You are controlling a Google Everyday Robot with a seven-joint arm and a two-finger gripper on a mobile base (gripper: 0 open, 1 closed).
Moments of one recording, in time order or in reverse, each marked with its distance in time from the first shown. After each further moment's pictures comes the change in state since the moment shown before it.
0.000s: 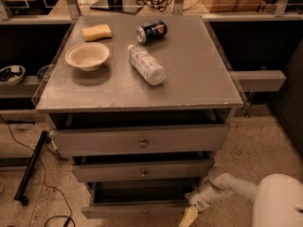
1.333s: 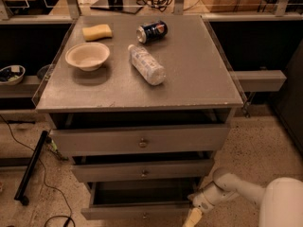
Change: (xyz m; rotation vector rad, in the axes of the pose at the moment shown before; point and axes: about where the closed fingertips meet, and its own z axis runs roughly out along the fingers) arm 0.009 0.008 -0.013 -0.009 -0.021 0.013
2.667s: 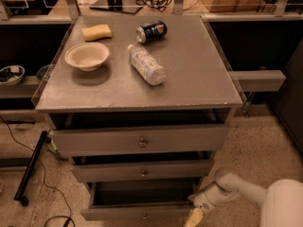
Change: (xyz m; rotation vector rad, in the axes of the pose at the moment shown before) arm 0.001 0.004 -0.004 -0.021 -0.018 -0.002
